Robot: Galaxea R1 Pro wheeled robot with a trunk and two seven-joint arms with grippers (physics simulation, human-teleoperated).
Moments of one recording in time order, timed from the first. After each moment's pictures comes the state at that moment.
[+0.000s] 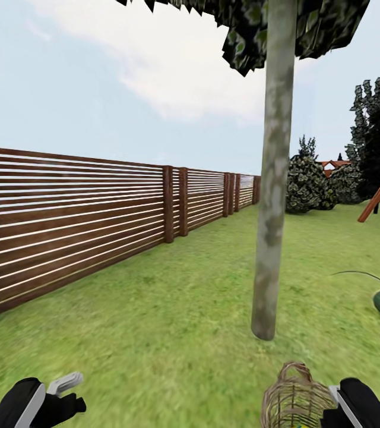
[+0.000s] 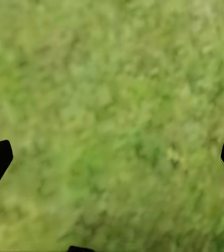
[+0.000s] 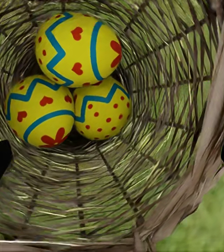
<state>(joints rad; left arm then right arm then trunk) -0.35 0.24 0.14 -0.74 0.29 0.89 -0.07 -0.36 -0.32 0.04 -0.69 -0.02 0.90 0.09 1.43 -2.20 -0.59</state>
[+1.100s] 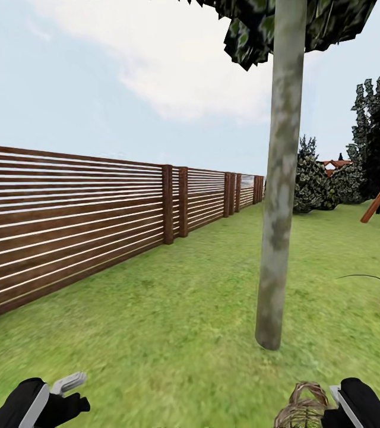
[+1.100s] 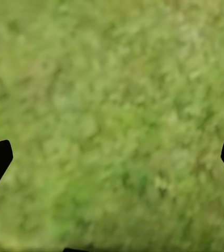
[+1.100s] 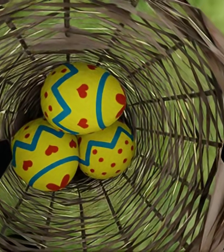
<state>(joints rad) -0.35 0.23 0.14 -0.74 0.30 0.89 -0.07 -0.36 -0.32 0.04 -0.69 -0.02 0.90 0.09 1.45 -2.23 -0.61</state>
